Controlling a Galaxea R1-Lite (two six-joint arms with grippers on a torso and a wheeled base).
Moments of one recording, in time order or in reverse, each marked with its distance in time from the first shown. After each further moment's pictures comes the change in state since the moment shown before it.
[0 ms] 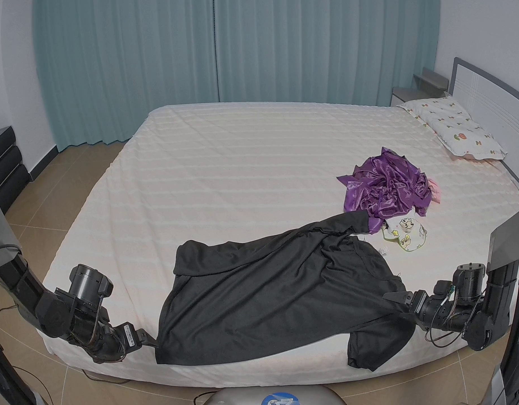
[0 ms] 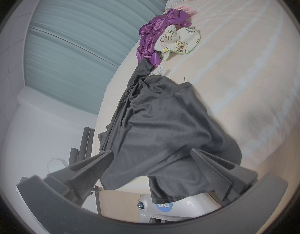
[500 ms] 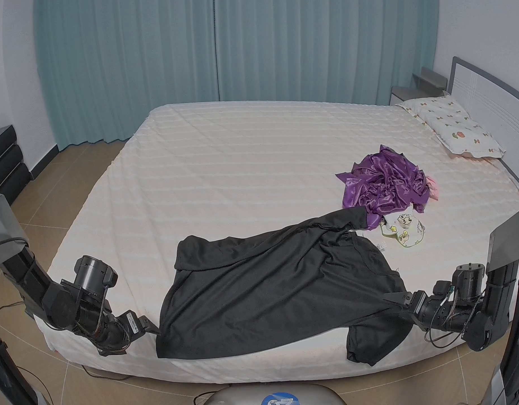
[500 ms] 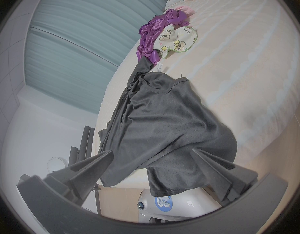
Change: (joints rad) left arm 0.001 0.037 -0.067 0.003 0.002 -0.098; right arm 0.010 0.001 0.003 -0.001 -0.002 -0.001
